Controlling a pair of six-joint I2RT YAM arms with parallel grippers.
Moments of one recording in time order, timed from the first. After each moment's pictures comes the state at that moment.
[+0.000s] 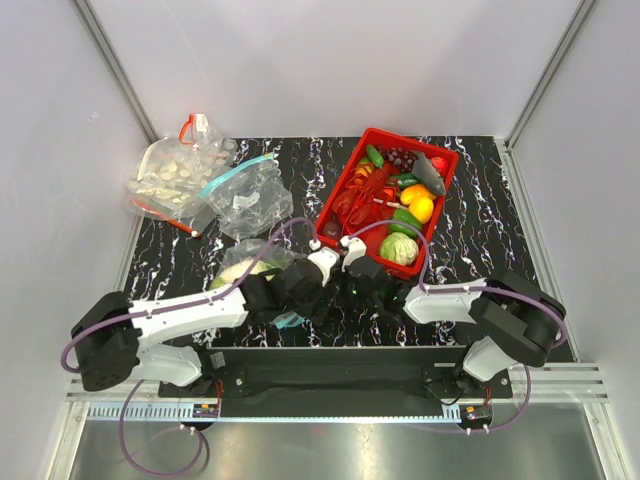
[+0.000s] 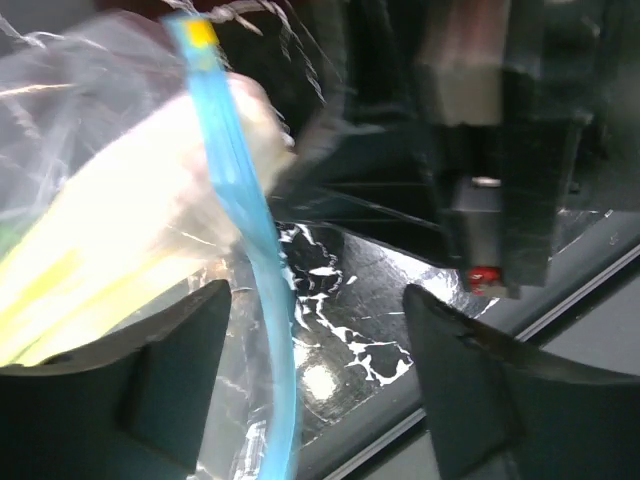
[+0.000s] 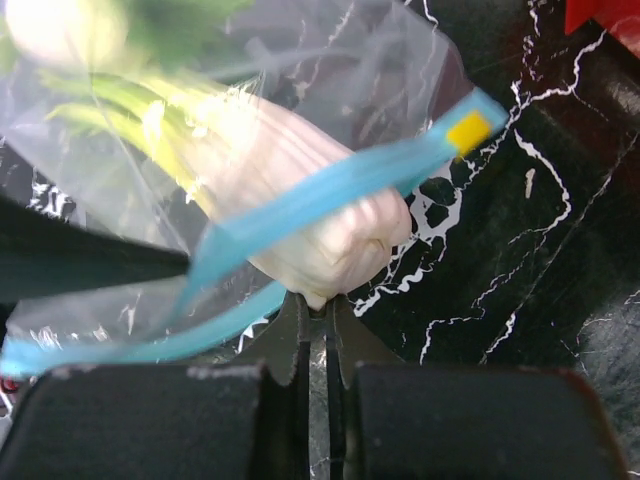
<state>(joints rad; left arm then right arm) -1.06 1.29 0.74 -0.33 -0.19 -0.36 0.94 1.55 0.57 0.45 0.02 0.64</state>
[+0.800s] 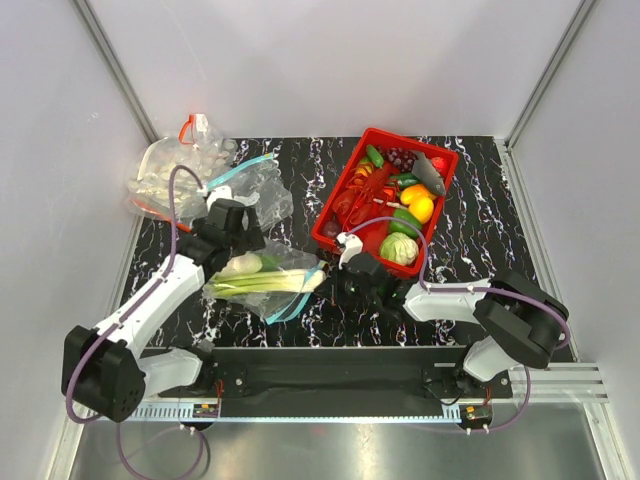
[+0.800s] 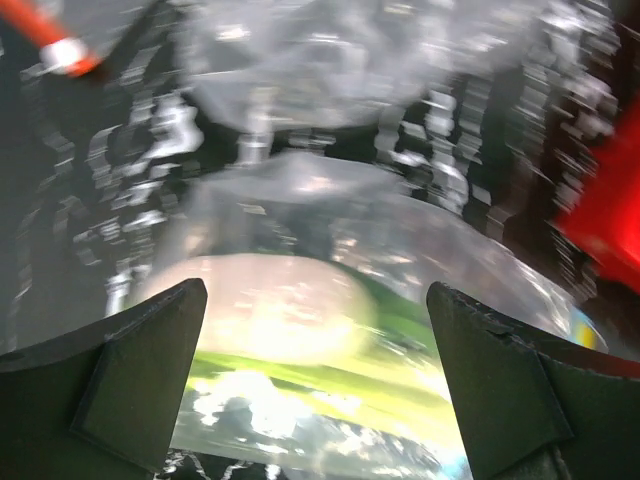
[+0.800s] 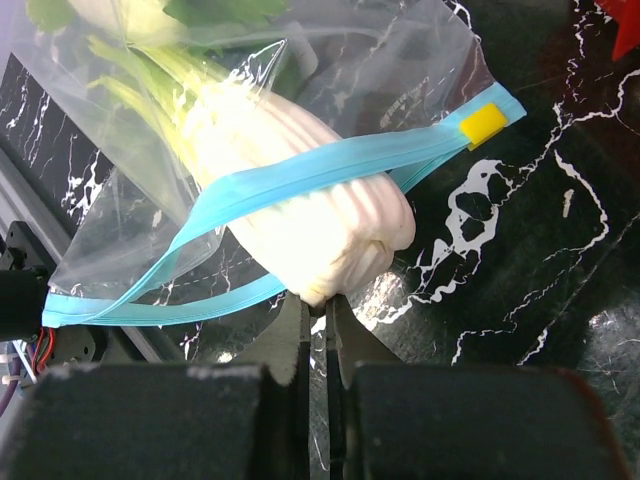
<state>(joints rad) -0.42 1.16 0.87 -0.51 -0.34 -0.51 0.94 1.52 0.60 0.41 -0.02 0.63</state>
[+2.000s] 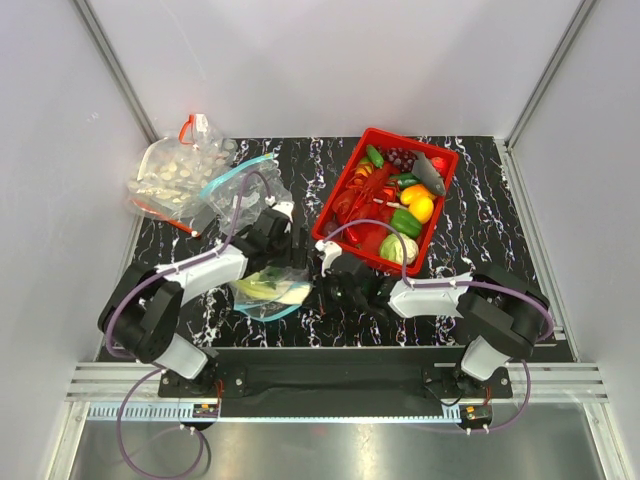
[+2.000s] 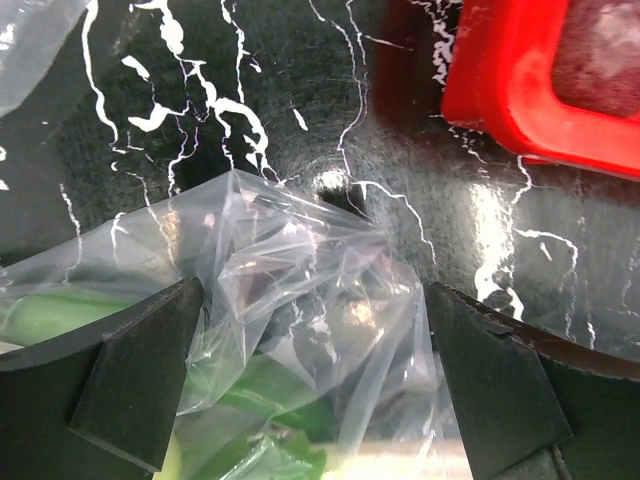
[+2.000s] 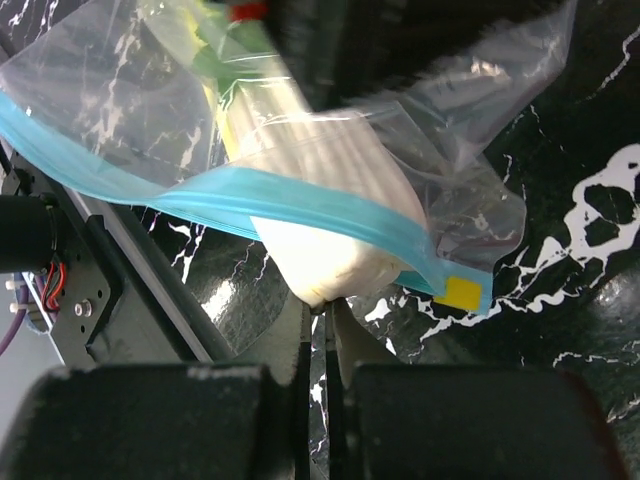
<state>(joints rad) -0.57 1.53 0.82 -0.16 -0.08 -0.36 1.00 1.62 0.71 0.34 -0.14 0.58</state>
